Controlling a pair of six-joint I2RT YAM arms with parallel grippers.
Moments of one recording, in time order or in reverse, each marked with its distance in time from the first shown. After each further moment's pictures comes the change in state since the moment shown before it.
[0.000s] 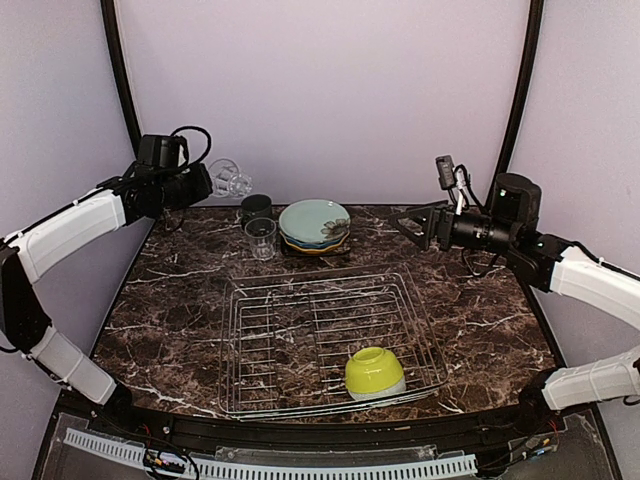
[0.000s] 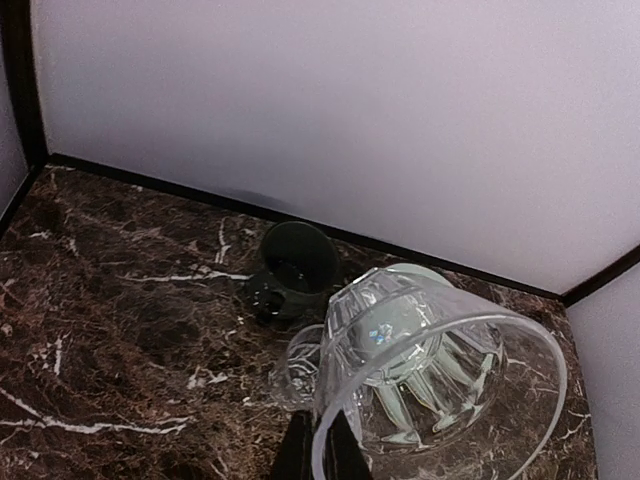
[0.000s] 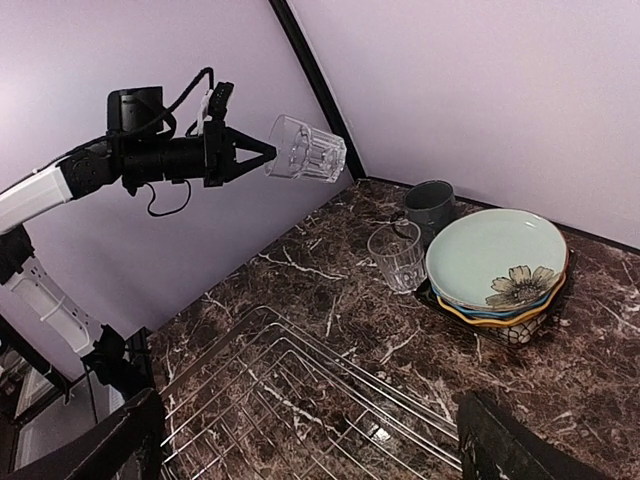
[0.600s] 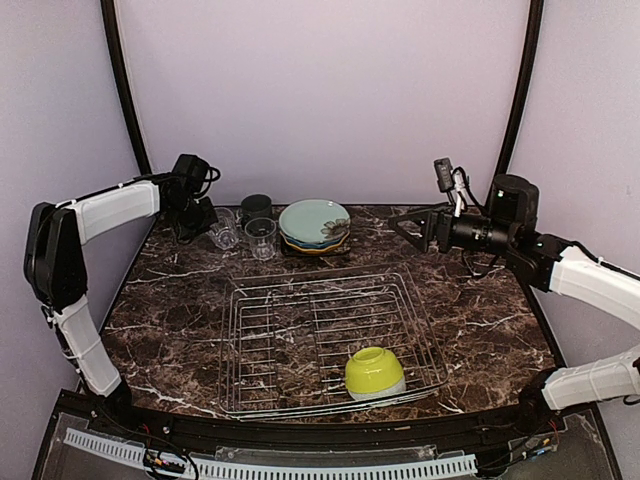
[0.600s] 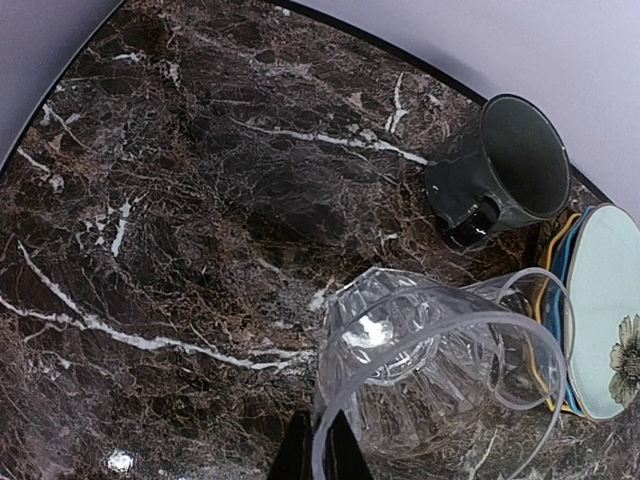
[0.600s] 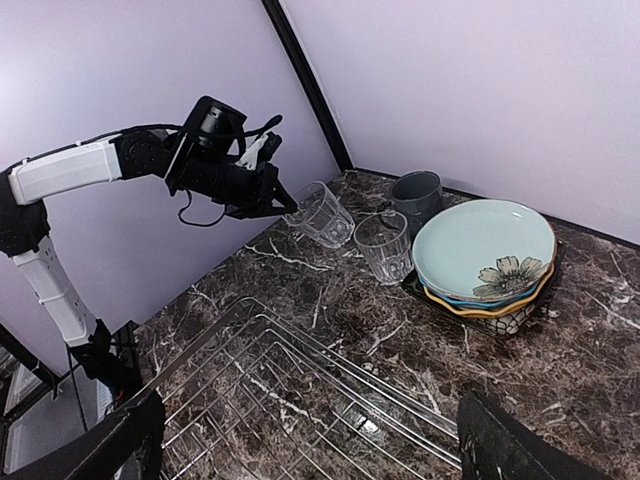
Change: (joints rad) left arm 0.078 0.306 0.154 -0.360 -0.093 -0.172; right arm 0.000 0.004 0.000 -0.027 0.023 -0.030
